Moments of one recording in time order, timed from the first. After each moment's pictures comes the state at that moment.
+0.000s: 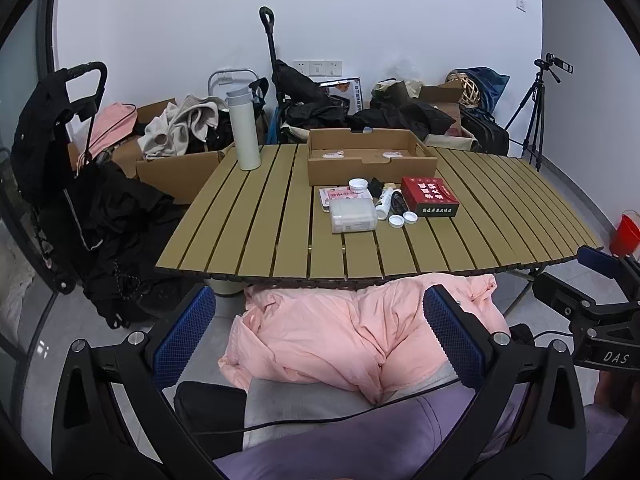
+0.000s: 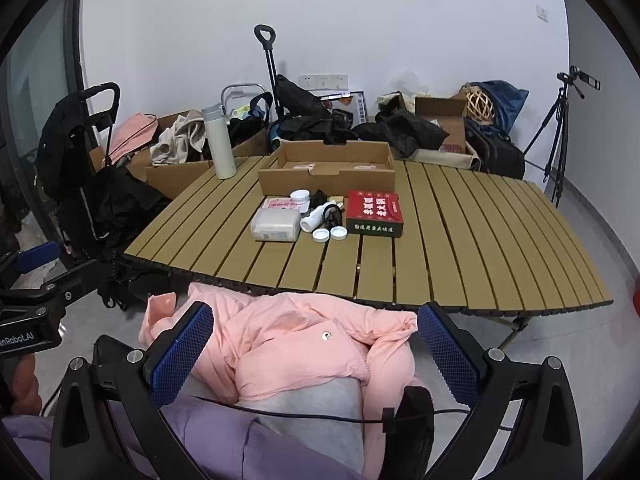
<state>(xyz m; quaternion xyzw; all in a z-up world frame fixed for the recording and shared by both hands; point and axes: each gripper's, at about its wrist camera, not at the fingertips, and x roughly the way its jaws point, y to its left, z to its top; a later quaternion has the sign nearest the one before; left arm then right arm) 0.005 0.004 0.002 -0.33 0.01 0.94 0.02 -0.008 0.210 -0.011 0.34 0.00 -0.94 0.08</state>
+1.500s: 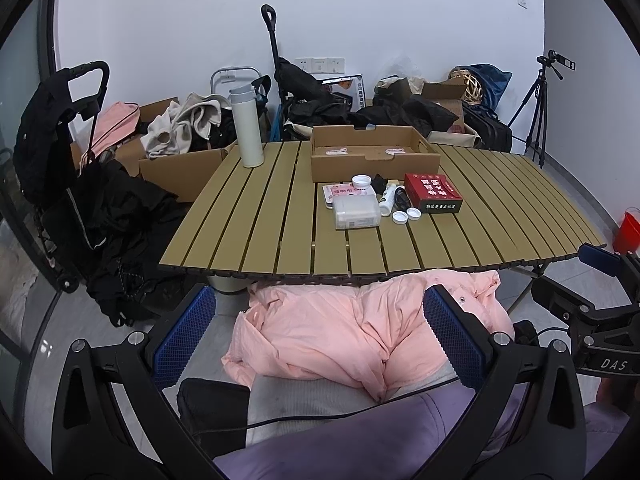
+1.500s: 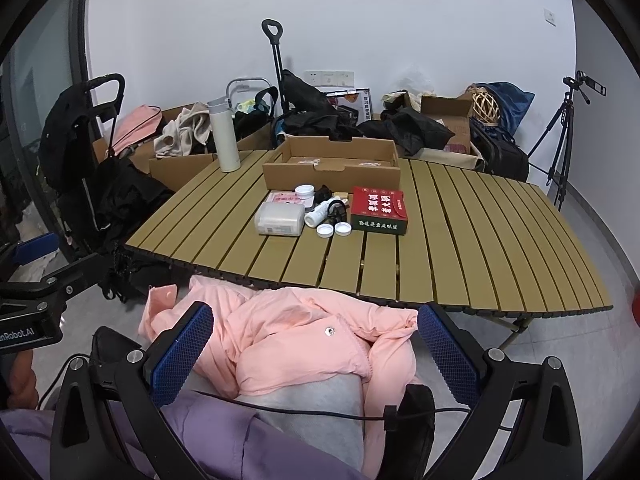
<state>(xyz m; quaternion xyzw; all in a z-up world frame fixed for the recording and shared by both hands) 0.008 0.000 -0.004 -0.33 0.02 0.94 0.01 -0.008 0.203 -0.015 0.34 0.02 -0.94 0.09</state>
